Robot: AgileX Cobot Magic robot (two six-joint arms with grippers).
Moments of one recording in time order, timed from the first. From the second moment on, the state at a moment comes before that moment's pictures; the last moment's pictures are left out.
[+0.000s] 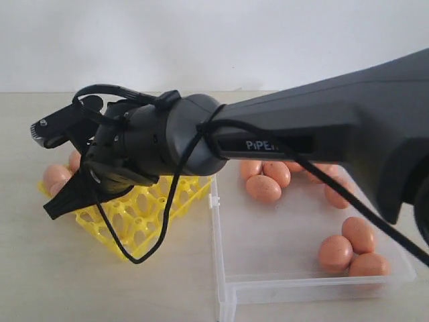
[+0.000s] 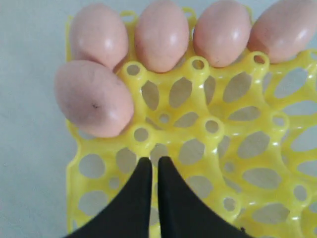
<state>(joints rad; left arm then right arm) -0.17 0.00 0.00 0.04 0.34 -0.08 0.87 2.16 -1.62 -0.53 0.45 0.61</state>
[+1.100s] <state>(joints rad) -0.17 0.00 0.00 0.04 0.34 -0.08 0.13 1.52 -0.88 -1.73 -0.51 1.85</state>
